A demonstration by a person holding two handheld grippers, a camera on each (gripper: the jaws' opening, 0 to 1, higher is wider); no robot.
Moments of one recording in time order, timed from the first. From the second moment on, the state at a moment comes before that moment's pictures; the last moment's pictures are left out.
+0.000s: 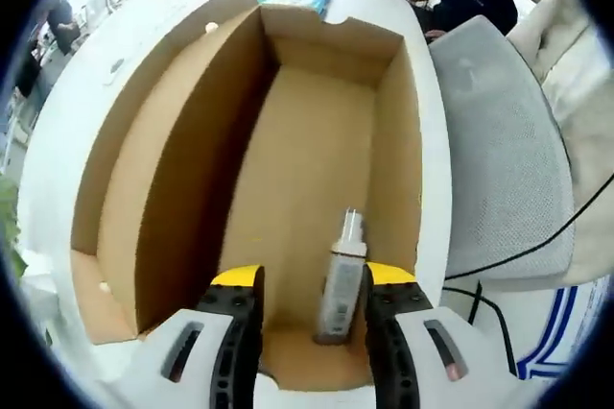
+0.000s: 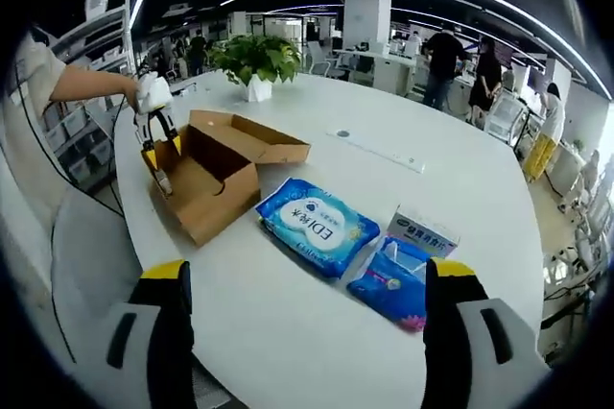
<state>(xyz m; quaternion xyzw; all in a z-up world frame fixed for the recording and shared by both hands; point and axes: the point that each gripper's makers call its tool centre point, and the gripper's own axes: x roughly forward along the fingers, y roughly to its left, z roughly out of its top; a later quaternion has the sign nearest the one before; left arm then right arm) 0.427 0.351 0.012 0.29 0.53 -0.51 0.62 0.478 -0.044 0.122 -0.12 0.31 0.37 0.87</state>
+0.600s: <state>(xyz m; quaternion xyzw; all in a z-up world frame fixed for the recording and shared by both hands) 0.422 0.334 -0.011 0.27 0.52 -0.55 0.60 0.470 -0.046 0.117 -0.09 0.31 0.34 0.88</state>
